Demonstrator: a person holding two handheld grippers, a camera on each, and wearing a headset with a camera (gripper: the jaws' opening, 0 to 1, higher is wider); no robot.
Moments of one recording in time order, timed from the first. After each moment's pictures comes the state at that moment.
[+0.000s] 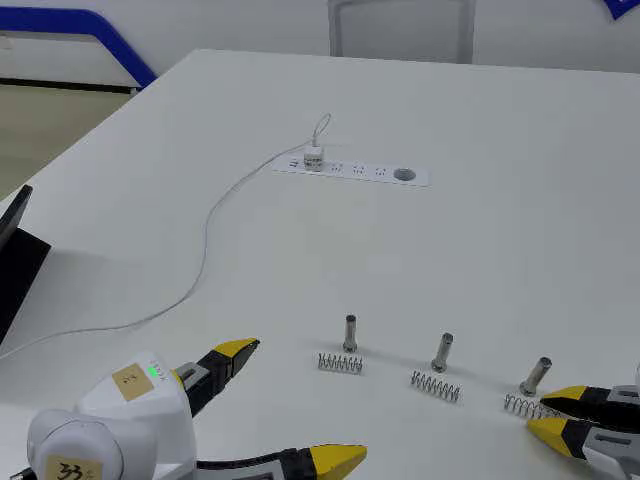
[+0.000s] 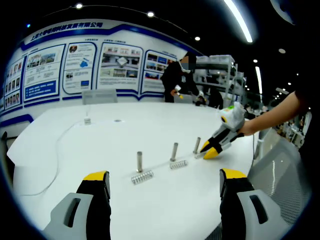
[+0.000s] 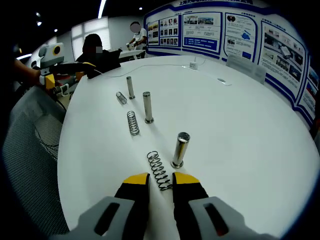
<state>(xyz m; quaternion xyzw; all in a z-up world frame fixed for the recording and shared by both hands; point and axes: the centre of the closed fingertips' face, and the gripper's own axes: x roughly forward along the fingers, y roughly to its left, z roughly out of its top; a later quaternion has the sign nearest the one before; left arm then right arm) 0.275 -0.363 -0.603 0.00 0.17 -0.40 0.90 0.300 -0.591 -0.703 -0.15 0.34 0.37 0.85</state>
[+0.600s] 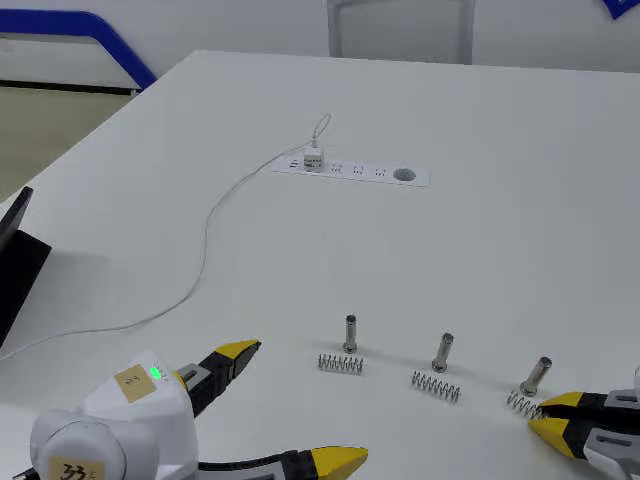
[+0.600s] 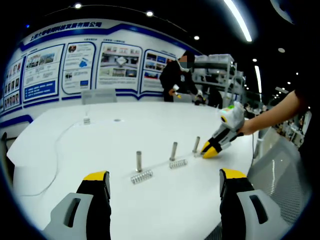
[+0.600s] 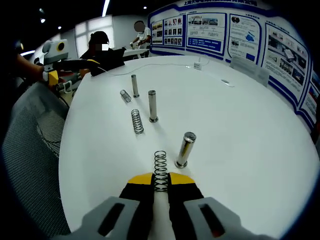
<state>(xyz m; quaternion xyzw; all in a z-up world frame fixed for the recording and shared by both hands) 0.274 -0.364 -0.603 0.00 0.17 -0.40 0.90 0.296 -0.587 -0.704 -0.16 0.34 0.38 0.84</state>
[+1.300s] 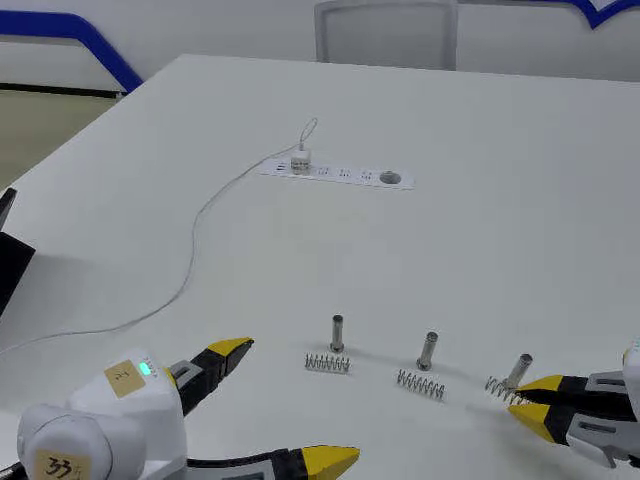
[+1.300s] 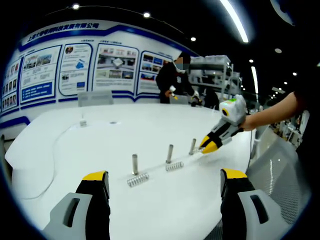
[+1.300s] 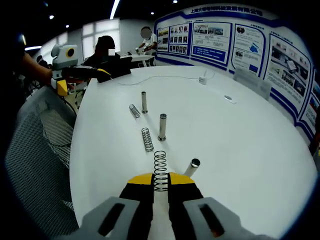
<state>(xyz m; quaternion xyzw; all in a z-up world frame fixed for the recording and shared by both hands) 0.273 -0.369 -0.597 -0.01 0.16 -0.42 0.89 0.291 -0.571 -0.663 -0.17 0.30 0.40 0.85</state>
